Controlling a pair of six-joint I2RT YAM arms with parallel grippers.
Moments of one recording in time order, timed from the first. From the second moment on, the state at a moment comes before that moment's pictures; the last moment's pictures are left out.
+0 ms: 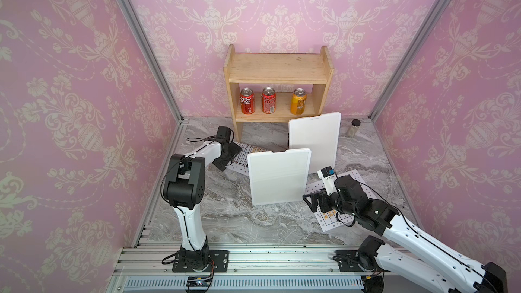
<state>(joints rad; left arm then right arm) -0.13 1.96 1.33 -0.52 0.03 -1.03 0.67 0.79 0.58 -0.48 -0.04 0.42</state>
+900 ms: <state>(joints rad) -0.17 1.94 1.22 -0.18 0.07 -0.97 0.67 0.84 0.58 -0.46 -0.05 0.42</state>
